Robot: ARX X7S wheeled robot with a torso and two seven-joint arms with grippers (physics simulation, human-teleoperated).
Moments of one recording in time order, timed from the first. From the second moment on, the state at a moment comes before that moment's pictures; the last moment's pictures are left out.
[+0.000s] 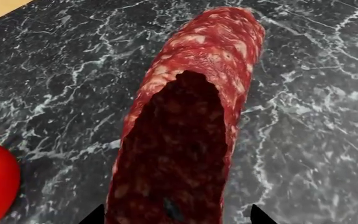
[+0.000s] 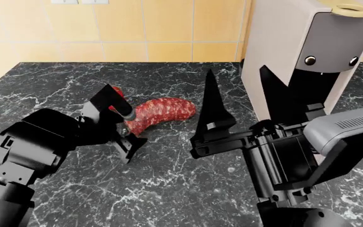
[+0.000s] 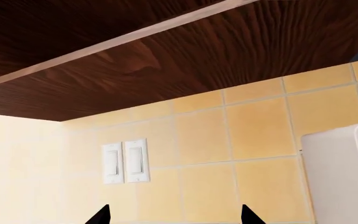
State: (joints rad) left arm -1.02 -0.47 0.58 -0.30 -0.25 -0.88 0.77; right arm 0.46 0.39 -0.35 -0.87 0.69 0.47 0.54
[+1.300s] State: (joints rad) left arm -0.97 -0.31 -0.42 0.64 -0.81 -1.46 0.31; right arm 0.46 0.45 -0.30 -0.95 0.76 0.48 0.65
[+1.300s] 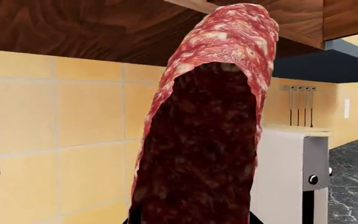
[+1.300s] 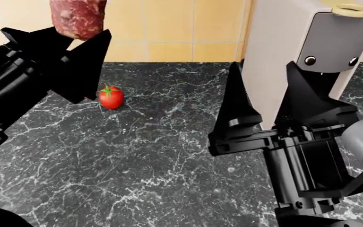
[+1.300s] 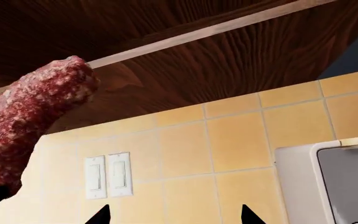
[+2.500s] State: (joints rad) left arm -1.90 -0.27 0.13 -0.48 -0.42 -0.92 -0.01; right arm 0.40 0.50 -0.26 -0.94 0.80 0.39 0.63
